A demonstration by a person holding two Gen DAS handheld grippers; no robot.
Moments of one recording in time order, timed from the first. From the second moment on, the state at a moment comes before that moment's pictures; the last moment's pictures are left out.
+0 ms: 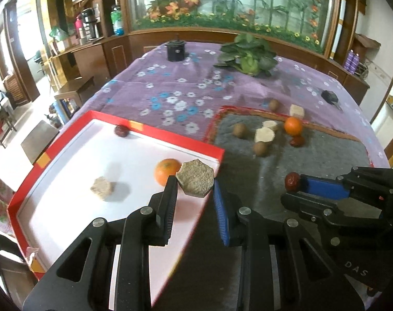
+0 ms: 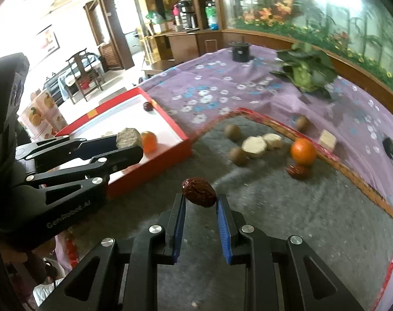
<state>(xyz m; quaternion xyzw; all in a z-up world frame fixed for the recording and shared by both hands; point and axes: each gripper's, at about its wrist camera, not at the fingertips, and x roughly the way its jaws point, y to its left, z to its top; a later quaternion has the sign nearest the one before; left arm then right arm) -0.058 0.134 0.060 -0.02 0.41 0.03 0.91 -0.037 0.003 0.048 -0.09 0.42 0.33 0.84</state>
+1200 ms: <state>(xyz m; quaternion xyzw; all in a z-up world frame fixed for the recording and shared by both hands) -0.077 0.232 0.038 -0.07 0.43 0.12 0.89 -0.057 0.132 0.026 -0.17 0.44 0.43 0.77</state>
